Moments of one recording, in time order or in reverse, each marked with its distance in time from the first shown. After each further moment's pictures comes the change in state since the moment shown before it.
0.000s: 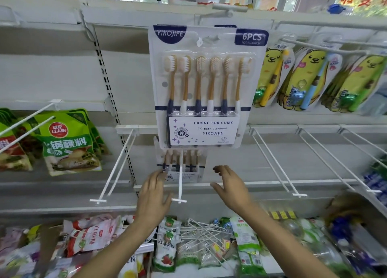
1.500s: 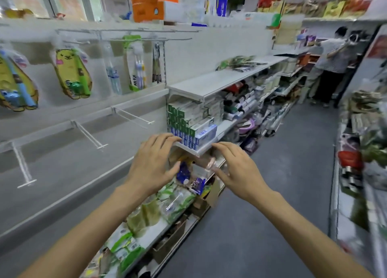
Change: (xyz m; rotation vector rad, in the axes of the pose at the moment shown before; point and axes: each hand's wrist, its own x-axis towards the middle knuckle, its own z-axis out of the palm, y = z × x) left_hand -0.128 0.558 0.043 -0.137 -0.030 1.042; right_hand -0.469 0.183 -0.351 -0.483 0.466 0.415
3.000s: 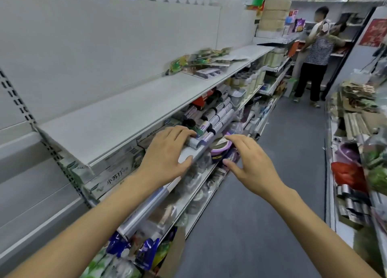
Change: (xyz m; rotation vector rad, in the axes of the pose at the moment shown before) left_hand 0.513 0.078 0.371 -0.188 -0.076 0.143; right_hand 0.273 0.528 0.065 0.016 -0.039 0.210
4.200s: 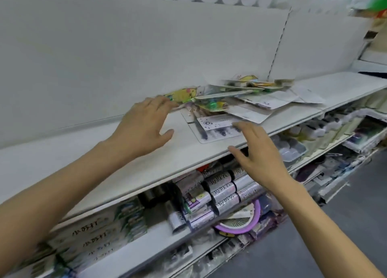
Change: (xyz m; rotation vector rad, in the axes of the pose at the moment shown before) left_hand 0.414 -0.154 0.145 0.461 -0.034 -0.396; right_hand 0.472 0.327 0.101 0.191 -0.059 -0.350
